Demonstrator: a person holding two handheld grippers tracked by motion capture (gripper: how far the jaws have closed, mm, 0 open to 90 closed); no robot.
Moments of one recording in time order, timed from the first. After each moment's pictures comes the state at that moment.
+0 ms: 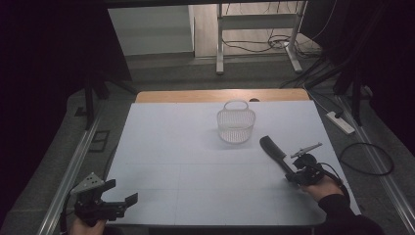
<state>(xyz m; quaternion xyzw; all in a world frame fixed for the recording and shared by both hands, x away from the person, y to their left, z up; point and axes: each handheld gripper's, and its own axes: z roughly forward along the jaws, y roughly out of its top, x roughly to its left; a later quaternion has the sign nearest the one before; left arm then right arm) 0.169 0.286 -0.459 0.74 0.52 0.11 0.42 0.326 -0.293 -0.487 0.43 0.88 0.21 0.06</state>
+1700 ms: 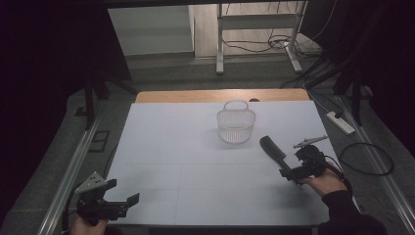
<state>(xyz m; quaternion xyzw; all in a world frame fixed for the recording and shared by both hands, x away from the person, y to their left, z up) 0.171 0.282 -0.459 0.75 0.51 0.12 0.40 0.334 -0.289 -0.462 0.45 0.85 0.23 0.13</state>
